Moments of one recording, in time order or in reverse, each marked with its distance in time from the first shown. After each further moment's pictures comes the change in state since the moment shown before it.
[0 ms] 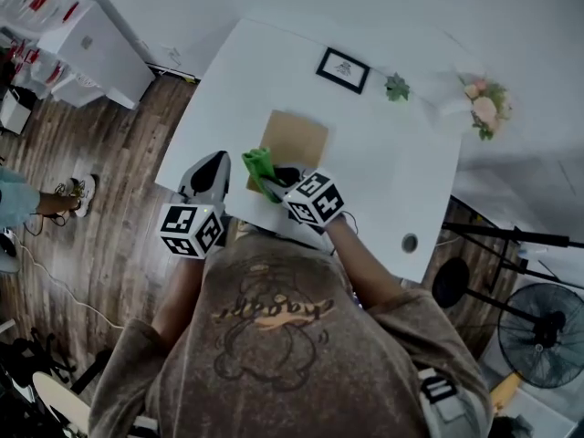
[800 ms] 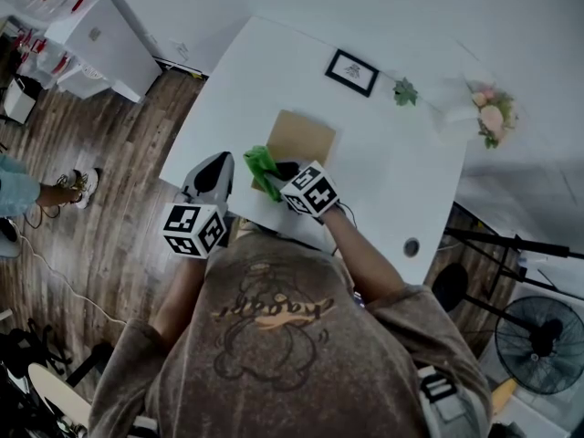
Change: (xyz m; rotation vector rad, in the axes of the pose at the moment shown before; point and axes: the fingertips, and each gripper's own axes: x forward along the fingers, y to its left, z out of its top) left arm -0.009 0.009 -0.004 -0.022 0.005 0.021; right arm 0.035 -0.019 -0.018 -0.092 0.102 -0.027
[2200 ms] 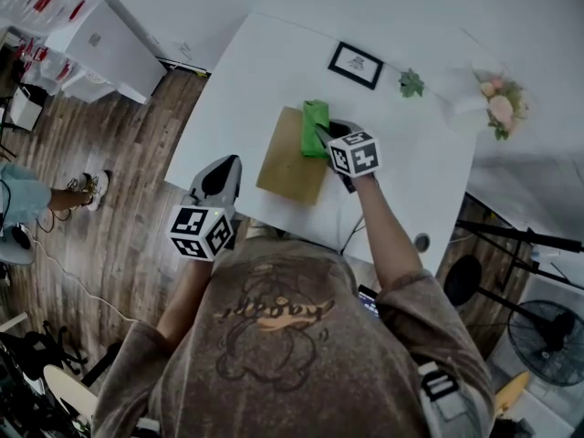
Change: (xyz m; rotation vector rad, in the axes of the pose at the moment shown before) left arm 0.011 -0.009 -0.013 0.028 0.065 -0.020; right arm -0.059 -0.161 -0.009 0.224 -0.122 -0.324
